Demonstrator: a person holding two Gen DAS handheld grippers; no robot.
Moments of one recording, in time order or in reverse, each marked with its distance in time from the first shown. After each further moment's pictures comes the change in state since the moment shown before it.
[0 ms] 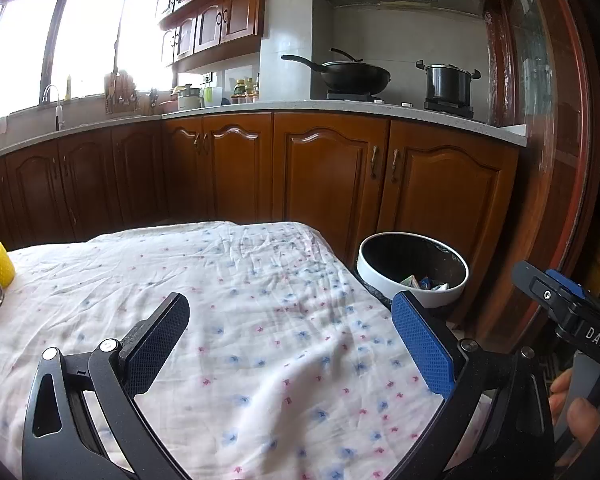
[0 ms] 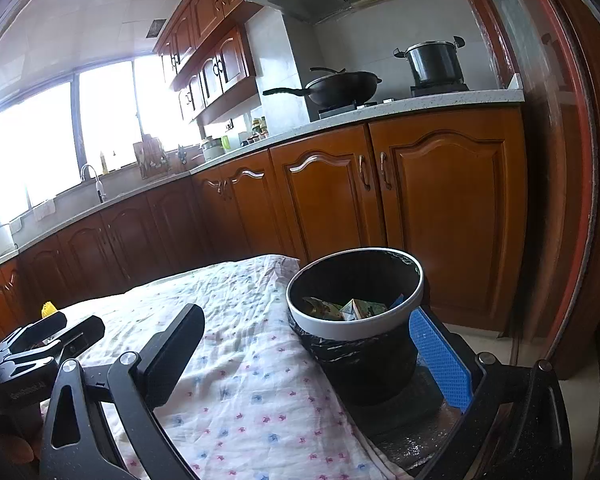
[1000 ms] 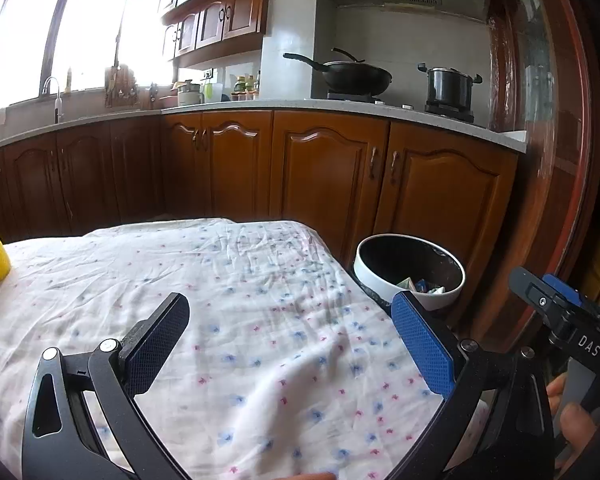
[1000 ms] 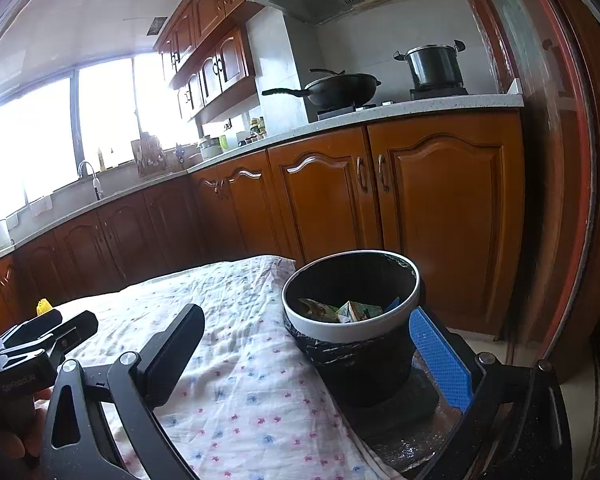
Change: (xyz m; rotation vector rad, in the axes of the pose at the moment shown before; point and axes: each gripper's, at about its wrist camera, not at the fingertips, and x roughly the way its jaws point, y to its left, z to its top) left arm 0.003 0.008 0.002 -0.024 0.006 -0.022; right arm -0.001 0.001 0.000 -0.014 -0.005 -0.012
